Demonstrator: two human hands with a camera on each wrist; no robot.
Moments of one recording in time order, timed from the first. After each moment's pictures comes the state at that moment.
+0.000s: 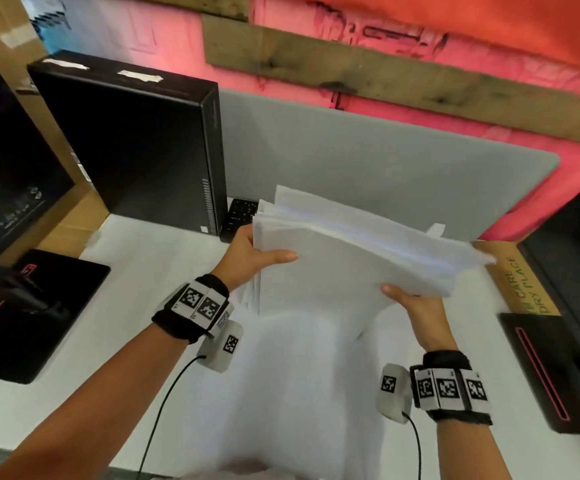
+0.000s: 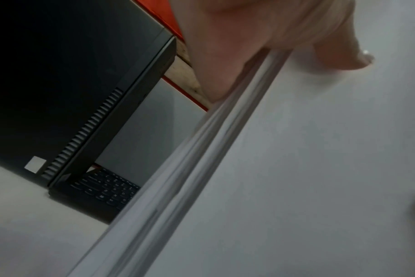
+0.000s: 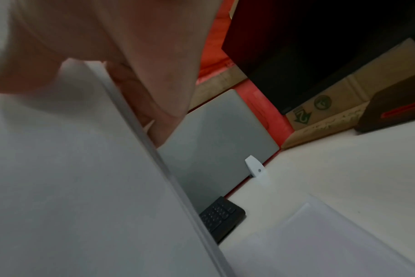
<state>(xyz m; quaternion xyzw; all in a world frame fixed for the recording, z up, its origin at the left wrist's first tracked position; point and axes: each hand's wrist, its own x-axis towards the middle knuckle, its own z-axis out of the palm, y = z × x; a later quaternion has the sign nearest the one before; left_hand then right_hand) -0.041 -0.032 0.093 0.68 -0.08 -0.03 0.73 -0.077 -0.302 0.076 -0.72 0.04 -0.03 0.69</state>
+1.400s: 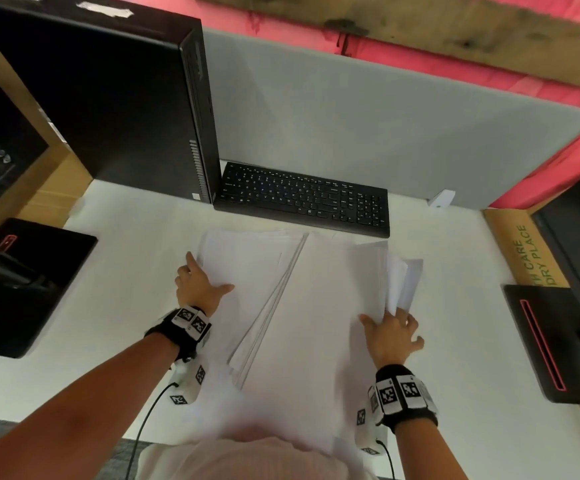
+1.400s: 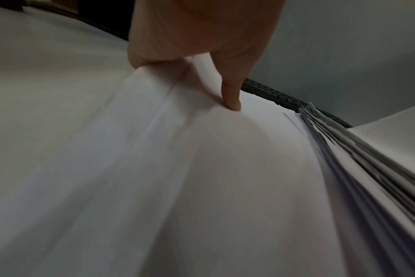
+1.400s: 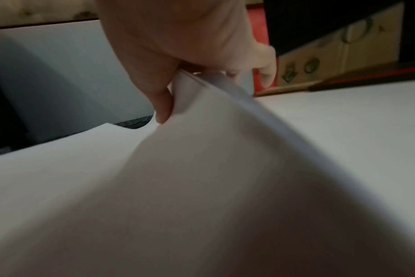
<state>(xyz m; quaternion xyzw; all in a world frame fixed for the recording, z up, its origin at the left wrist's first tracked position) -0.057 0.016 -0.080 0.89 0.28 -0.07 0.34 -0.105 -0.295 -0.054 -0.95 0.26 0.10 0.14</state>
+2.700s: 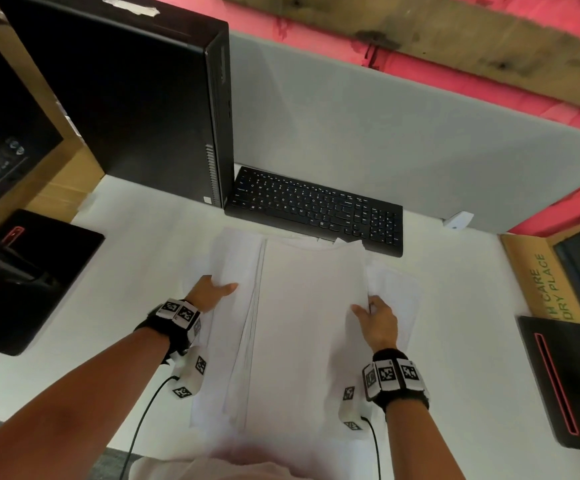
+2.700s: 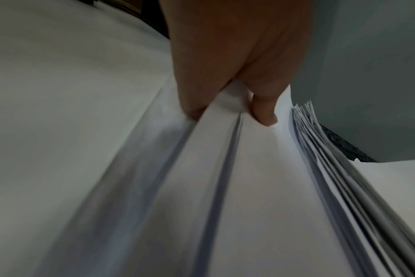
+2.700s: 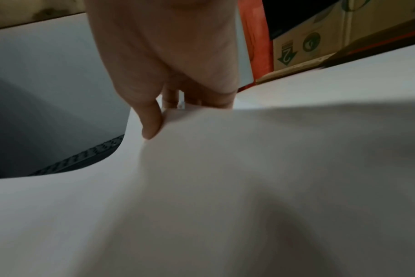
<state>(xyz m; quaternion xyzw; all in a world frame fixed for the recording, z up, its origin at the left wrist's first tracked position) -0.040 0.034 -0.074 0.77 0.26 -0.20 0.55 -0.043 -0.280 -0.057 -0.90 0.21 0.11 0.37</state>
